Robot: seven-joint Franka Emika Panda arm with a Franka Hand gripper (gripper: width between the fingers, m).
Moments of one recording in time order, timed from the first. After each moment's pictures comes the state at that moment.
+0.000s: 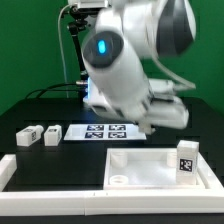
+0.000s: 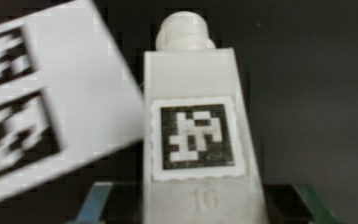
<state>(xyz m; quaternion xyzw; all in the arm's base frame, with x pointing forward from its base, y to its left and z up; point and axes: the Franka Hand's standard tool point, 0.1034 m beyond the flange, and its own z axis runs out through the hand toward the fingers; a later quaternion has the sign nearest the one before) 0.412 0.068 0.055 -0.90 0.21 0.38 0.09</state>
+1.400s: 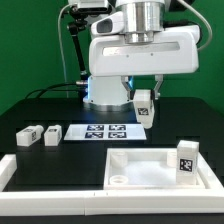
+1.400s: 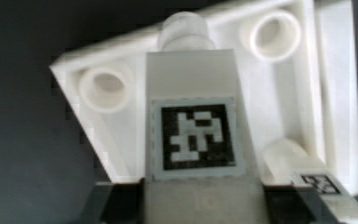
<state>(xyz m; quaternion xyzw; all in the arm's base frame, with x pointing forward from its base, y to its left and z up) 0.518 0.052 0.138 -0.98 0.16 -0.11 0.03</state>
